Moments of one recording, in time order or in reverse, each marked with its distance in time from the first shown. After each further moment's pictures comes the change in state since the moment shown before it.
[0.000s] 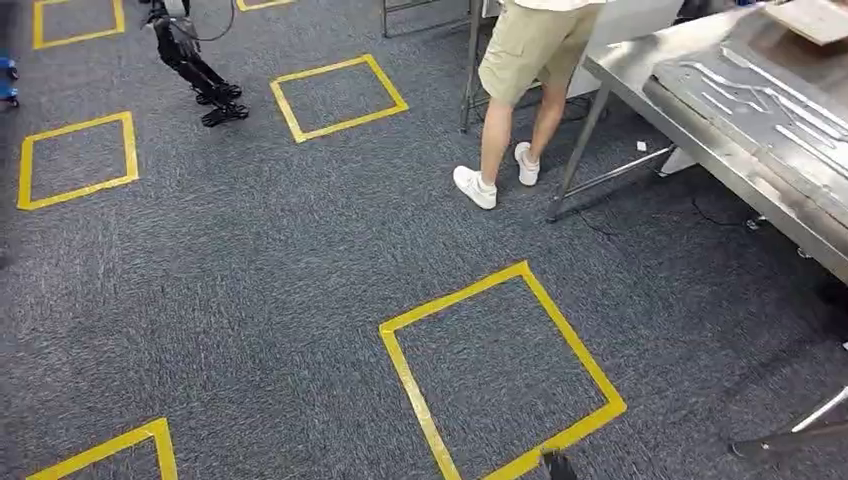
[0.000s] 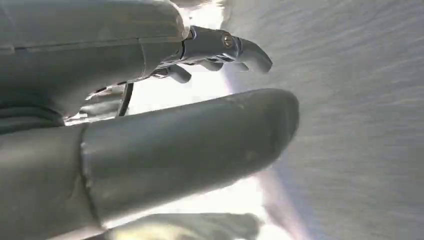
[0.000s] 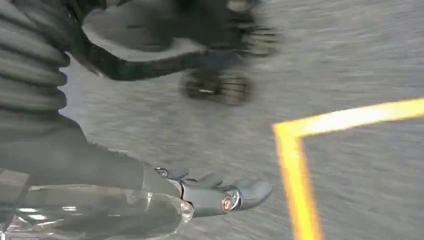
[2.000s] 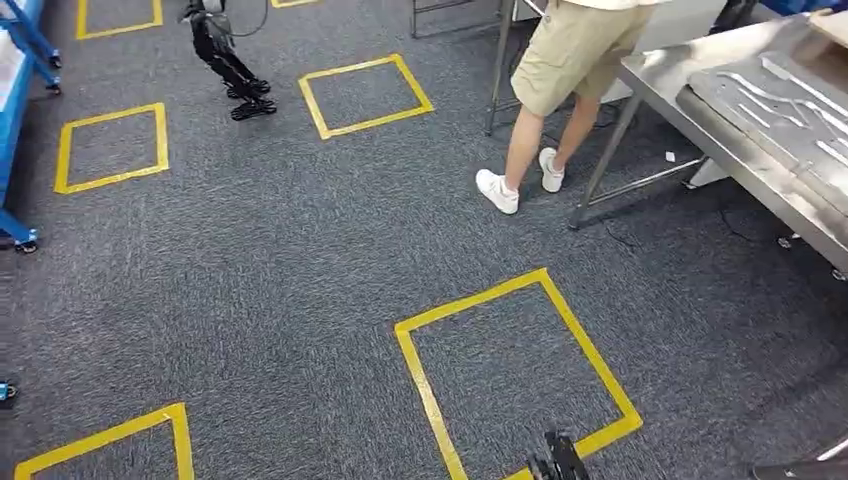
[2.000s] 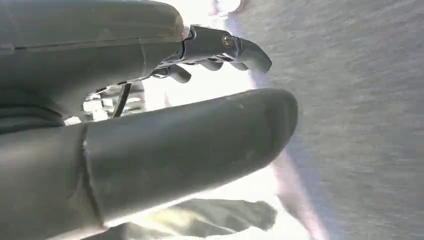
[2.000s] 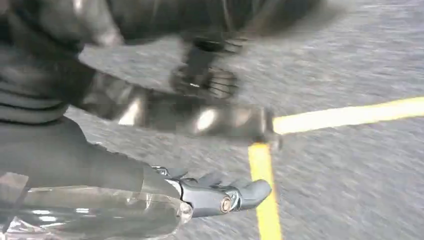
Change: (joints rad) left arm 0.035 0.003 0.000 0.038 0.000 0.000 0.003; right arm -0.035 -0.003 0.000 -0.045 0.000 0.000 -0.002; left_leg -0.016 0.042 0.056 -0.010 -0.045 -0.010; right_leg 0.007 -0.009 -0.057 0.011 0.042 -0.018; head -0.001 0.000
